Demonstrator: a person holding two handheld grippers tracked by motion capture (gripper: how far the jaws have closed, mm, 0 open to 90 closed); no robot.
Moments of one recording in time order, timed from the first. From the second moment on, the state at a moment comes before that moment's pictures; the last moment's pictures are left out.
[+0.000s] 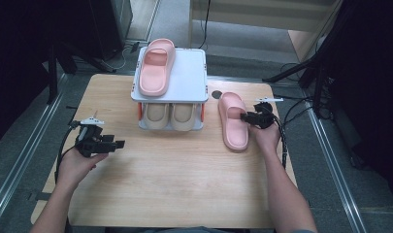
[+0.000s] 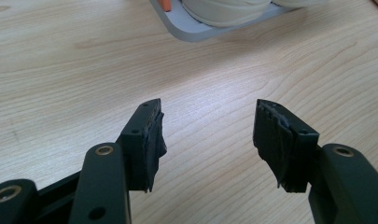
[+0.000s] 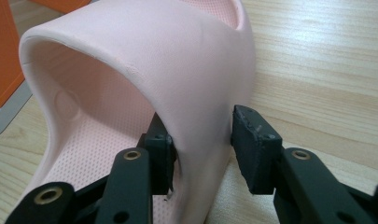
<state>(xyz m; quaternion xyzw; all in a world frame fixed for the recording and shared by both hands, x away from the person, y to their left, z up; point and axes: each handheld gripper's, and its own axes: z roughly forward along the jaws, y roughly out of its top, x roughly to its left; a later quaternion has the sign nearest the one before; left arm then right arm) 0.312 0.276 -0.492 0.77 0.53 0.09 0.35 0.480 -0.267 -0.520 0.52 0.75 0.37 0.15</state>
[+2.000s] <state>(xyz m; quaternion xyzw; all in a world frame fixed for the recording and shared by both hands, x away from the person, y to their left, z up) 0.329 0.266 -0.485 0.77 0.51 0.07 0.38 0.496 -0.238 -0.393 0.54 0.74 0.36 0.16</state>
